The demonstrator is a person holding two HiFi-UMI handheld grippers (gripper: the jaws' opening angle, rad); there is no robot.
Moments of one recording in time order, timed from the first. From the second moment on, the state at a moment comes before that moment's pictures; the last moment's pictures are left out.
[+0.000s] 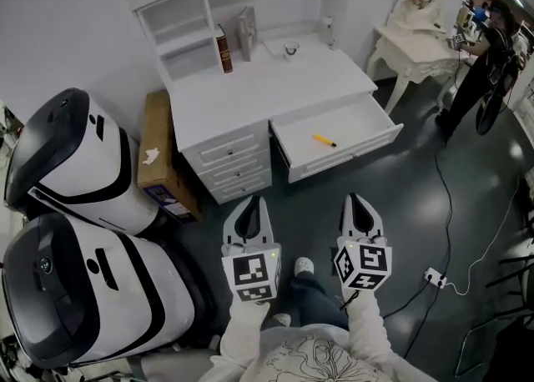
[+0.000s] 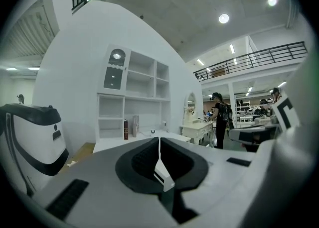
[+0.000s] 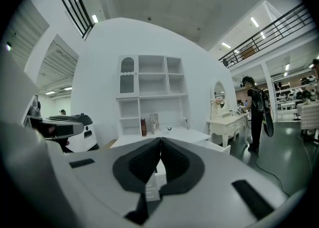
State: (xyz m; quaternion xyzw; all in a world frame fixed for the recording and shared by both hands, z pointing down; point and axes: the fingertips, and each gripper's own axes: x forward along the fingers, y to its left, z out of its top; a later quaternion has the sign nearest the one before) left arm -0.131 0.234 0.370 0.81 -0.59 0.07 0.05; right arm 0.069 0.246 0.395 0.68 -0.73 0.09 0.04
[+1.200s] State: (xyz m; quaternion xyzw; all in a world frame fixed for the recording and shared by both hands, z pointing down) left arm -0.049 -0.014 0.405 0.78 -0.62 0.10 0.09; right arm 0.154 -0.019 0.435 0.64 -0.75 0.12 0.08
